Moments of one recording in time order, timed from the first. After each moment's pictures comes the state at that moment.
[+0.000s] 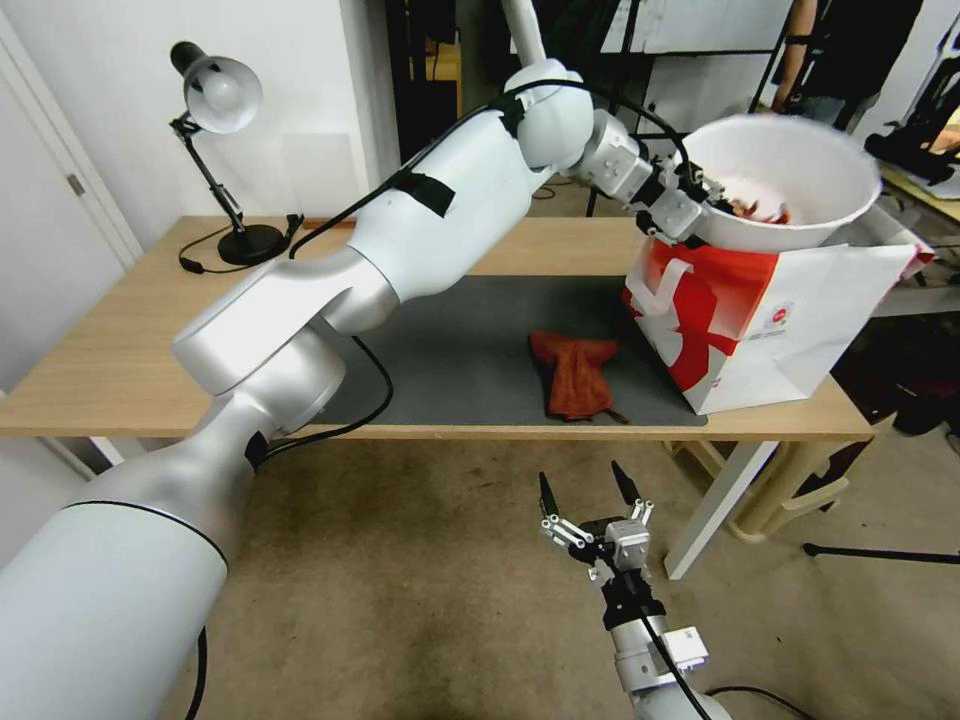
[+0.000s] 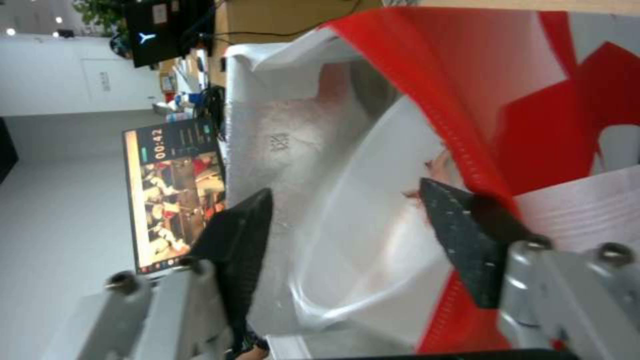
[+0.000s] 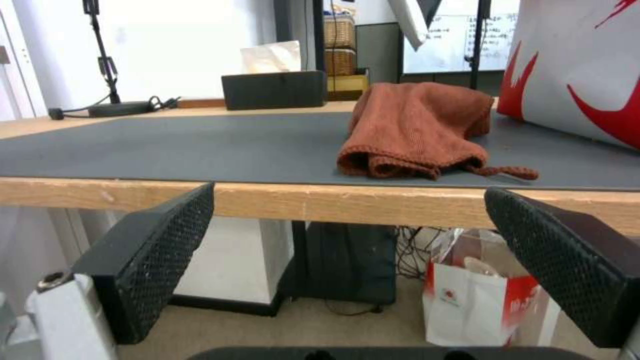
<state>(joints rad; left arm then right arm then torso) -0.36 -1.61 0.47 -0.89 0.19 -0.55 0.95 -1.65 1.33 0.26 1.96 0.08 0.36 0.11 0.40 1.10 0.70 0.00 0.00</state>
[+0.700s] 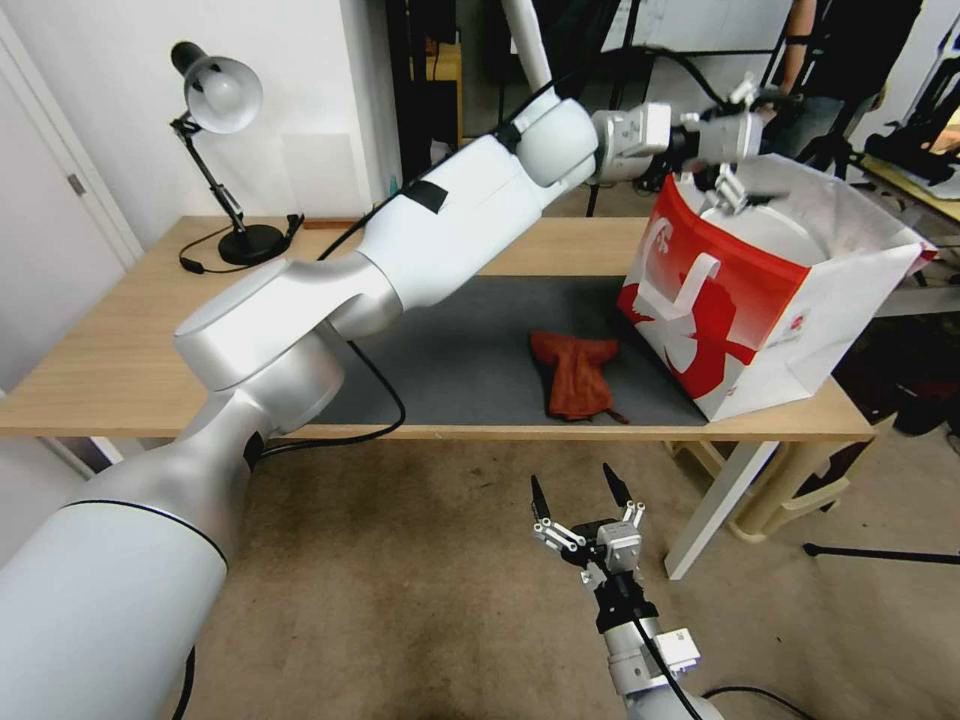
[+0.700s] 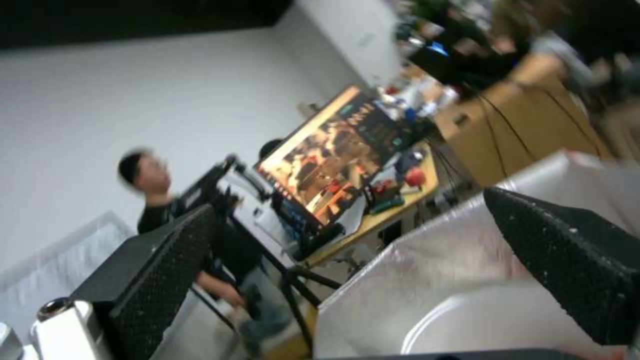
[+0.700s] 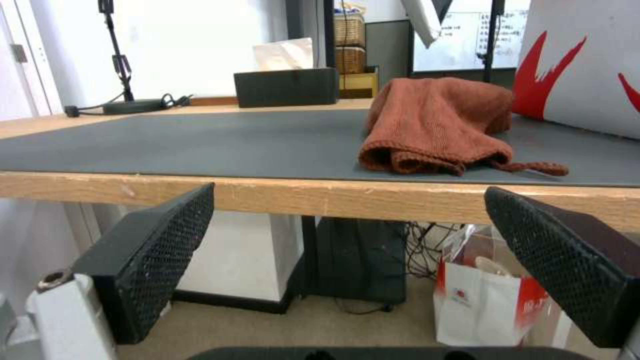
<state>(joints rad) -0.33 -1.61 0.62 -0.88 -0.62 -0.18 0.40 -1.65 1.33 0.24 1.95 0.08 0.36 0.11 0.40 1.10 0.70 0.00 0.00</state>
